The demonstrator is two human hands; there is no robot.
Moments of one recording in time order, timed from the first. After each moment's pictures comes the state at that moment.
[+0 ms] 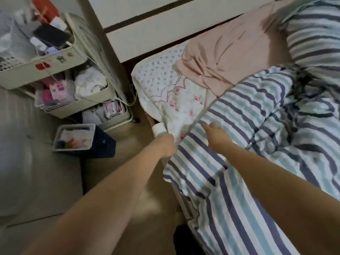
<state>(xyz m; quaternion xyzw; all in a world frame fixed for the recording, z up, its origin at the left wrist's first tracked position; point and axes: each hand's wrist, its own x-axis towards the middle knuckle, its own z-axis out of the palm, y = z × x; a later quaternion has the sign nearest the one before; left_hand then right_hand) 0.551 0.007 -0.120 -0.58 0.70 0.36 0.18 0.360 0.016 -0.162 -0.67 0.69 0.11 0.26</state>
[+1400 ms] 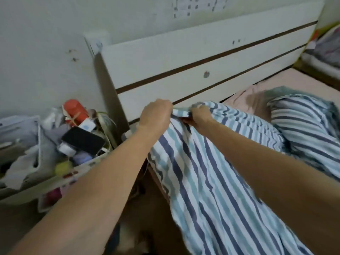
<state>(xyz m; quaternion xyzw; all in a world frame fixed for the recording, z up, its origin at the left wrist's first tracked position) 0.681 -0.357 0.113 -0.51 0.86 -0.01 -0.09 0.535 -0.354 0.079 -0.25 0.63 -0.50 0.54</state>
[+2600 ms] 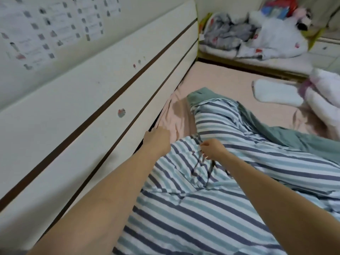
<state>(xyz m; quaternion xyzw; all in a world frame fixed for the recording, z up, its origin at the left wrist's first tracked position) 0.376 -0.508 0.064 -0.25 0.96 0.06 0.10 0.242 -0.358 0.013 -0.20 0.90 -0.25 0.29</state>
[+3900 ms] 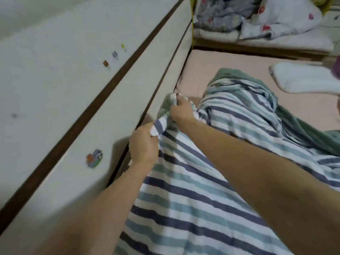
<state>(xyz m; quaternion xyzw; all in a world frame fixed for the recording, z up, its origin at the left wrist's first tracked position) 0.212 -0.698 -0.086 -0.38 0.84 0.34 -0.21 0.084 -0.662 -0.067 -0.12 0.79 -0.57 0.19</state>
